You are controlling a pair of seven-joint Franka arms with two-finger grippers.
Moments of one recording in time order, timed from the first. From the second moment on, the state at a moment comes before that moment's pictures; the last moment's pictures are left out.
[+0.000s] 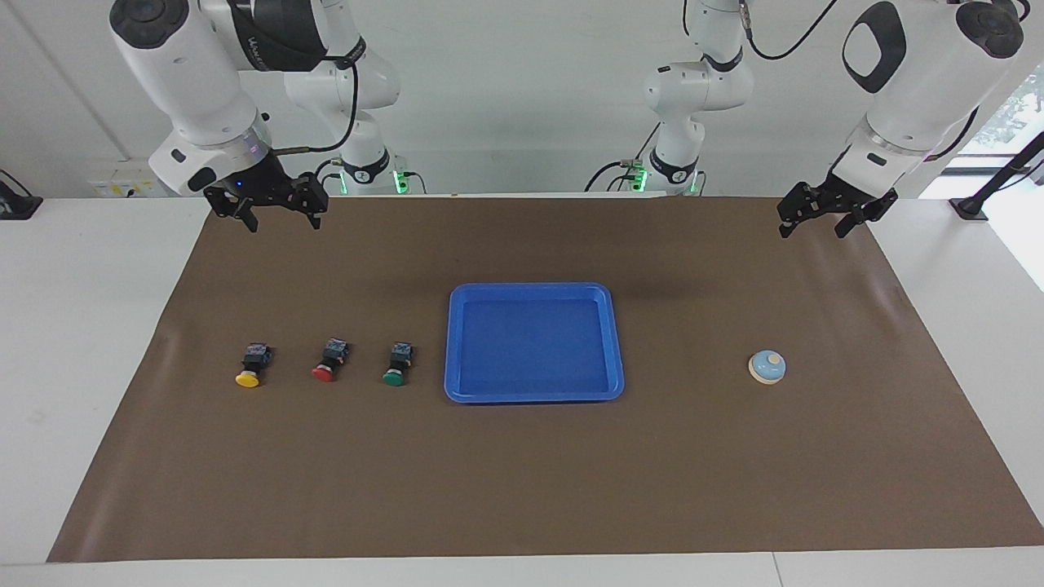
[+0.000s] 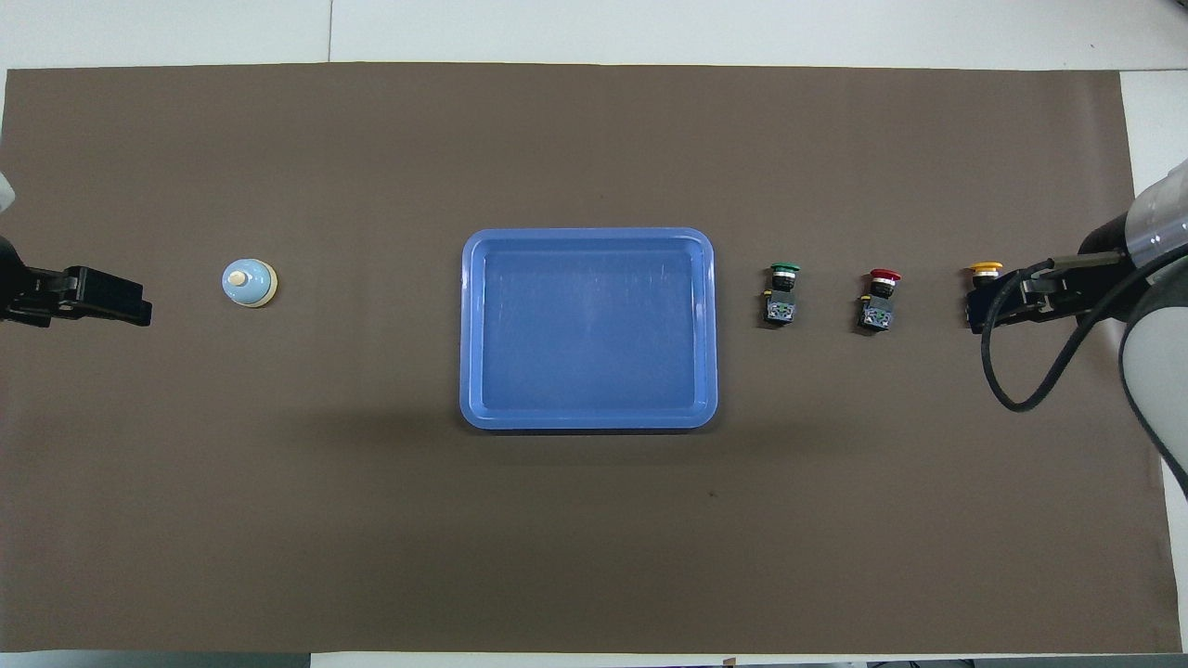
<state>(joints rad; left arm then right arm) 0.00 -0.04 -0.02 -1.71 -0.02 1.61 0.06 0.03 0.00 0.03 -1.64 -0.01 1.50 0.01</state>
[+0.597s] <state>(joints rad) 0.00 -0.04 -0.02 -1.71 -0.02 1.60 0.06 0.04 -0.01 0.04 -1.66 -0.01 1.52 0.01</state>
